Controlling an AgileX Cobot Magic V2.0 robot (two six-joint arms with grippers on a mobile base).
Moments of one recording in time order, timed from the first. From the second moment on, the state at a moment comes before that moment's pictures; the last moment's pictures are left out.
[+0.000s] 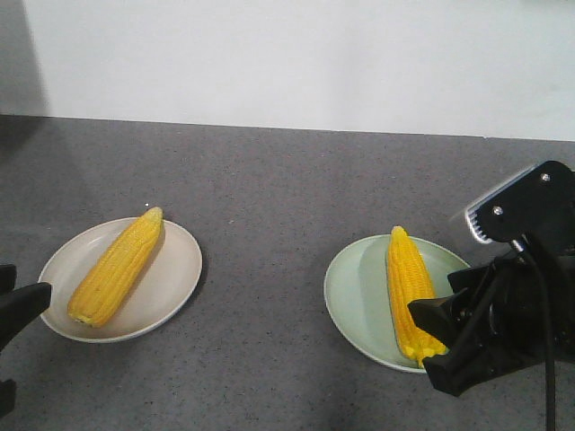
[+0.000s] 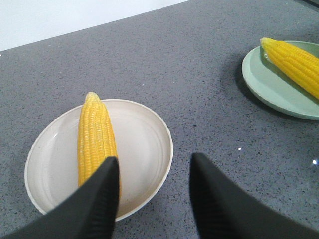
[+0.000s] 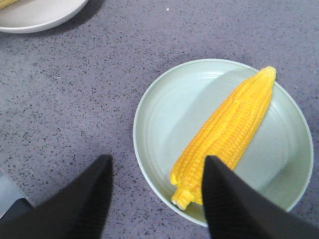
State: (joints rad) left arm -0.51 0.64 -0.65 0.08 0.59 -0.07; right arm 0.61 0.95 -0.84 -0.03 0.75 0.02
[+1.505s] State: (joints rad) left arm -0.31 0.39 -0.49 0.03 0.47 -0.03; right arm 0.61 0.95 -0.84 -0.03 0.79 0.02
